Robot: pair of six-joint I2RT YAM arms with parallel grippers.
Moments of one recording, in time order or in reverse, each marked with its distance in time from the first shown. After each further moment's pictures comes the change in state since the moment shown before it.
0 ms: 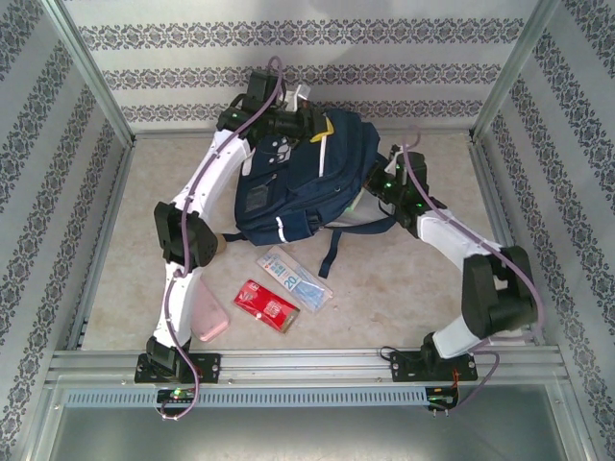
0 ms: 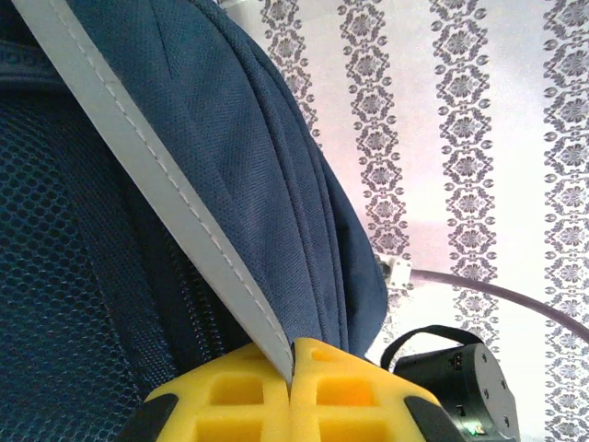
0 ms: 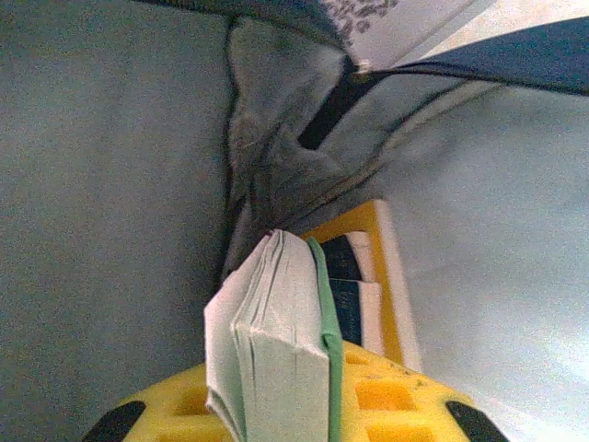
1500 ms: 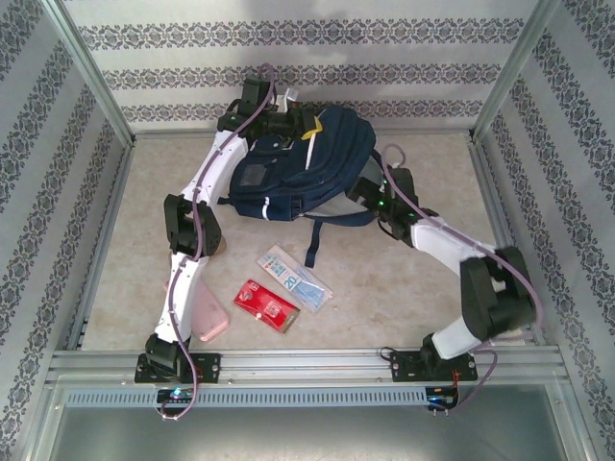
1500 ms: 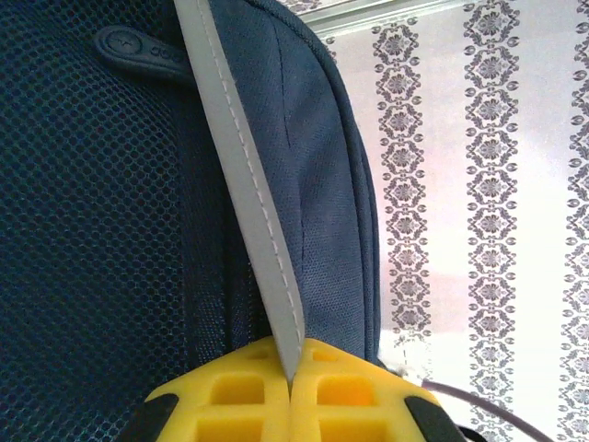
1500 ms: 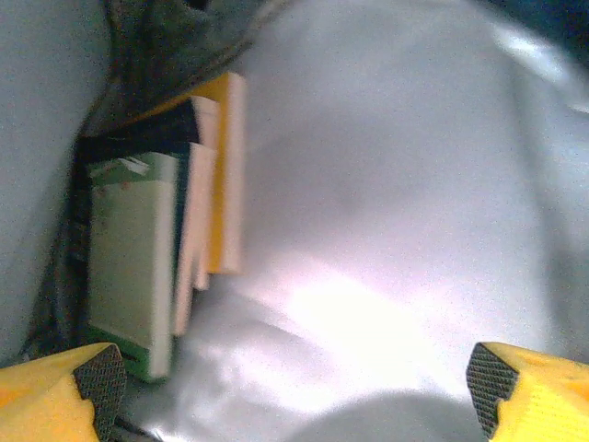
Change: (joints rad) left arm 0.092 0.179 0.087 0.094 0.032 -0.033; right arm 0.048 -0.079 -0.112 -0.197 0.251 -0.158
